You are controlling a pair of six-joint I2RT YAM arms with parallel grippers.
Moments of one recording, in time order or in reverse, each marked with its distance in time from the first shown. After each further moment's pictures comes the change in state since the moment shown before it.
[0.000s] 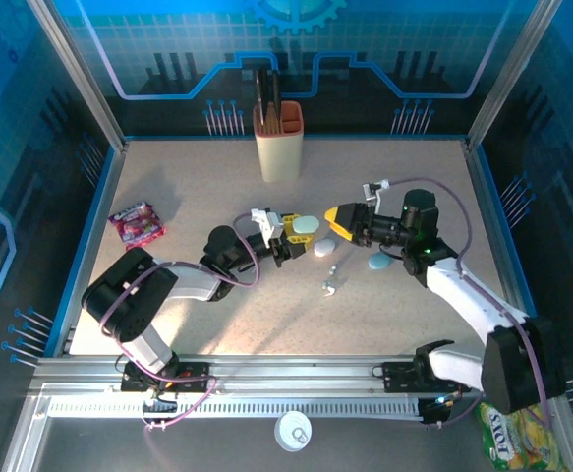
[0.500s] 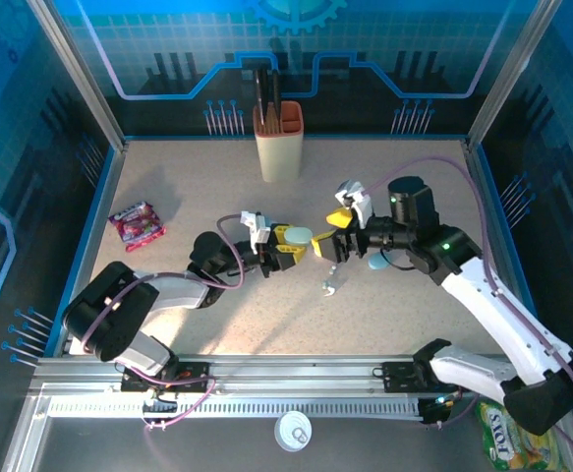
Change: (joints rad) left arm 0.015 -0.141 -0.081 0.001 0.154 -0.192; right arm 0.276 -0.094 0.385 -0.762 0.339 -0.989
